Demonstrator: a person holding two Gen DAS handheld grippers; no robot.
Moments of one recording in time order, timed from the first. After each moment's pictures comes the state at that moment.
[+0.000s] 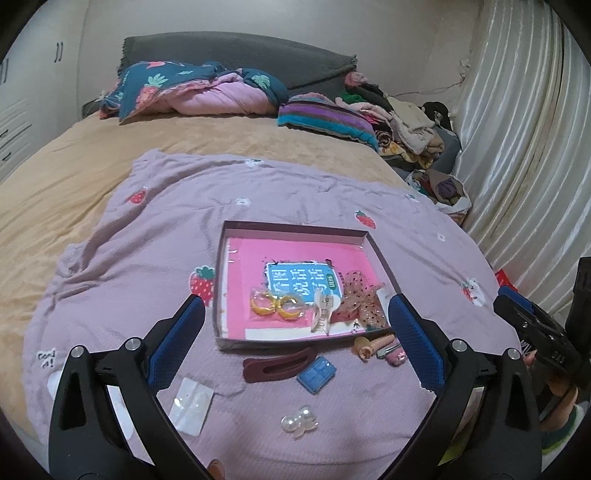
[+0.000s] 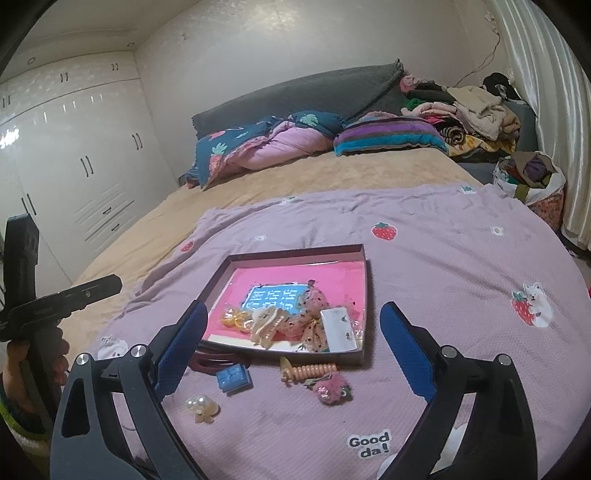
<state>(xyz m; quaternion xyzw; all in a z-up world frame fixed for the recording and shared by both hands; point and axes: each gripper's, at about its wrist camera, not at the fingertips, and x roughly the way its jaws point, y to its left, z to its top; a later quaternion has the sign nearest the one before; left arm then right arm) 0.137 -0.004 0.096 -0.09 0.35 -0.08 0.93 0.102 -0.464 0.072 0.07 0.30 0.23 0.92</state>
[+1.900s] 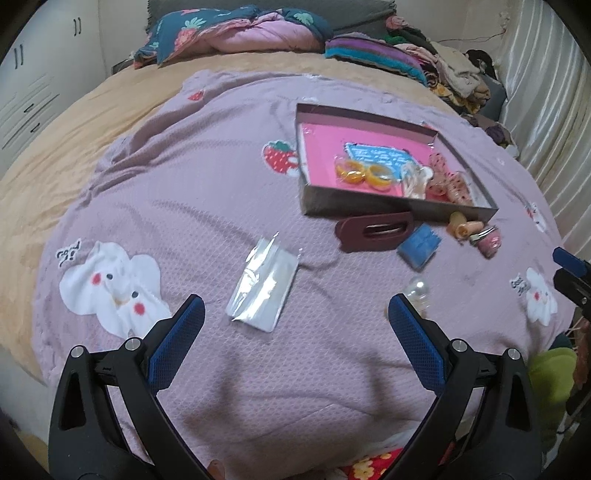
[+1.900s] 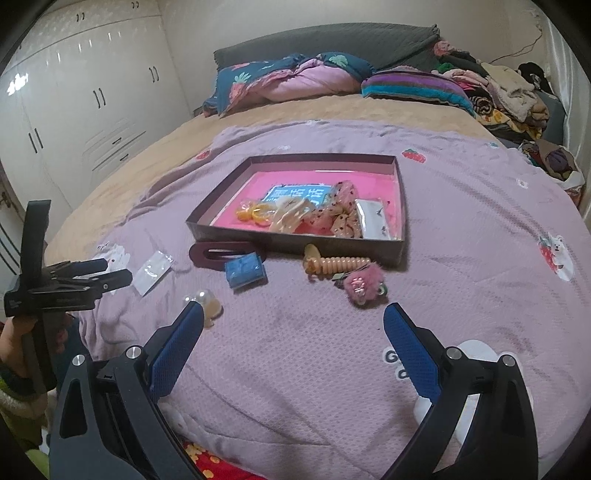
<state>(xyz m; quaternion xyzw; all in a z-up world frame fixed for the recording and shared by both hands) 0.078 0.038 -0.021 -0.05 0.46 0.00 0.89 0.055 -0.423 -0.010 -0.01 0.39 0.27 0.88</state>
